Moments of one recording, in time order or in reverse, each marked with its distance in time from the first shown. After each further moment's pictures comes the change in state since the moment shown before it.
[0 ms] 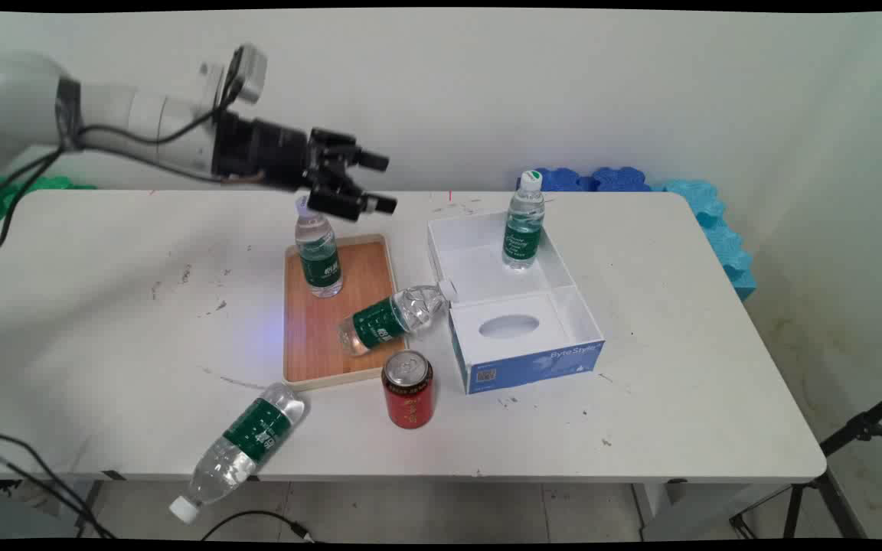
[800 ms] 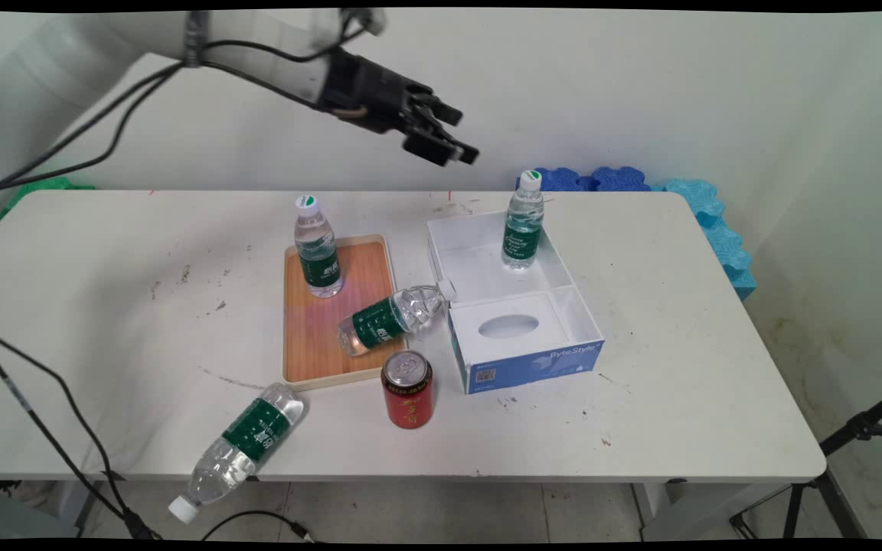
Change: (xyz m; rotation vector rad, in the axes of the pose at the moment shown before) arm 0.090 -0.045 0.101 0.024 -0.120 0.017
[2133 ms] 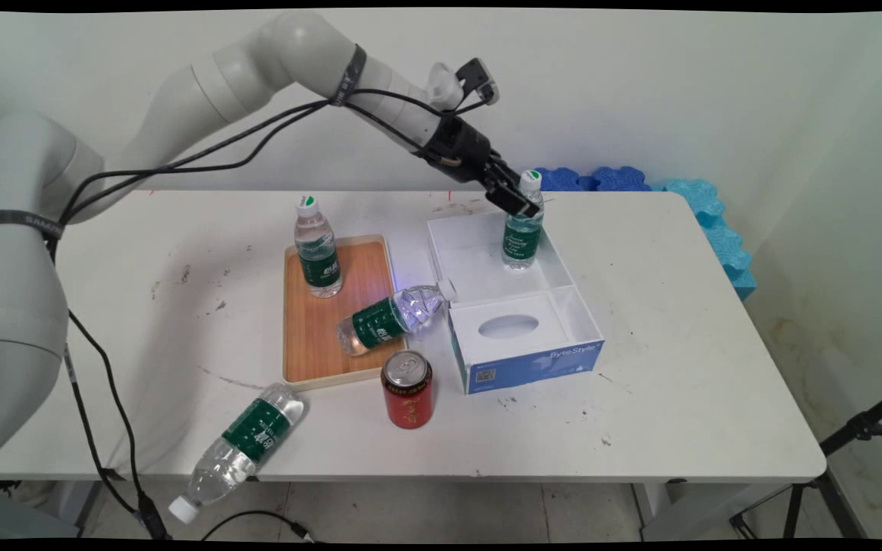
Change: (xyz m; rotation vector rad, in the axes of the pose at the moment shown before) arm -0.001 -0.016 0.141 -0.051 -0.153 -0.062
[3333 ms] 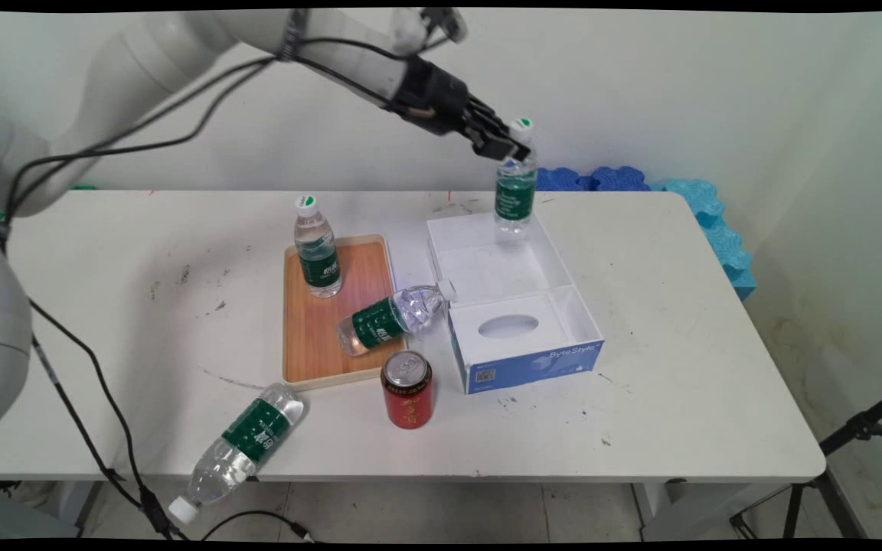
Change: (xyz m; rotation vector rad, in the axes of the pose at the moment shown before) arm 0.020 0.009 -0.090 0.040 0.120 0.033
